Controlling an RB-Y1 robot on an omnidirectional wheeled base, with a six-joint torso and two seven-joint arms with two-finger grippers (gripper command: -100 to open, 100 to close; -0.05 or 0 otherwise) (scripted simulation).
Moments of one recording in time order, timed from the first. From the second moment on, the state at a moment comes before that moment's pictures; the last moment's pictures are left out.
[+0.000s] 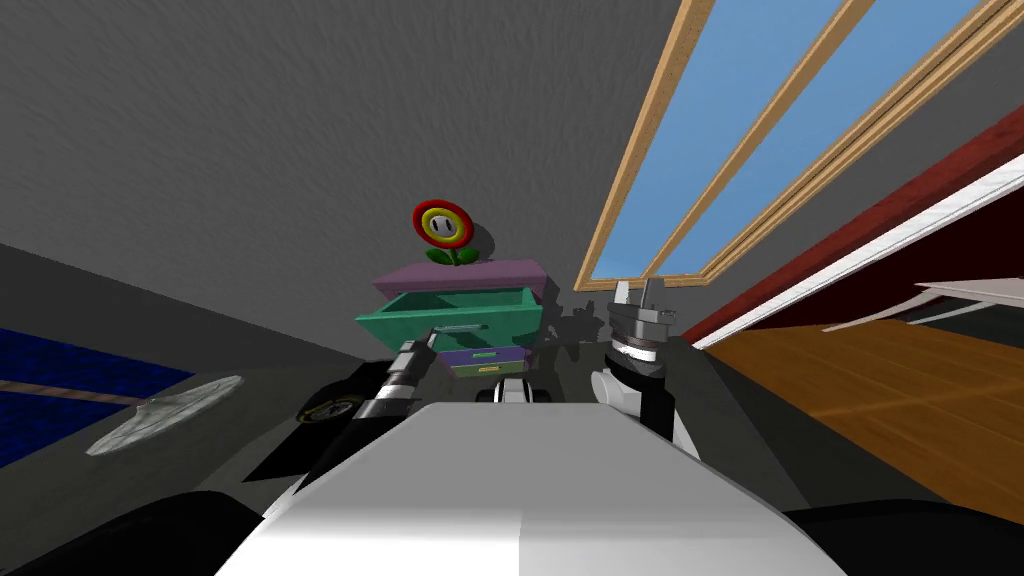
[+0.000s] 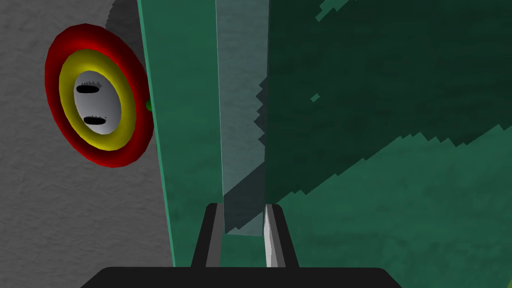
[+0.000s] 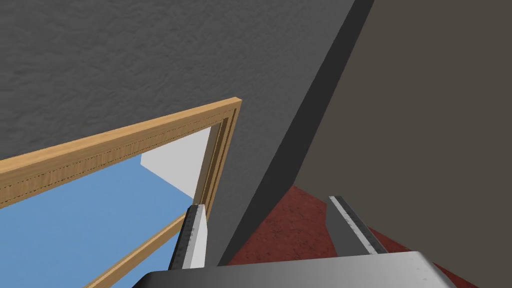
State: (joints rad) left arm 0.99 0.24 -0.04 -2.51 0.11 -0.14 0.11; right arm 0.47 -0.01 -0.07 -2.38 -0.01 -0.65 0.03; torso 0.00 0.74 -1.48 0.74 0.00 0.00
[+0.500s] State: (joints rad) left arm 0.94 0.37 0.05 -2.56 0.19 -0.07 0.18; right arm 0.47 -0.01 -0.07 -2.38 -0.01 -0.65 0.03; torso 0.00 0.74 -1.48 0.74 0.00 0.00
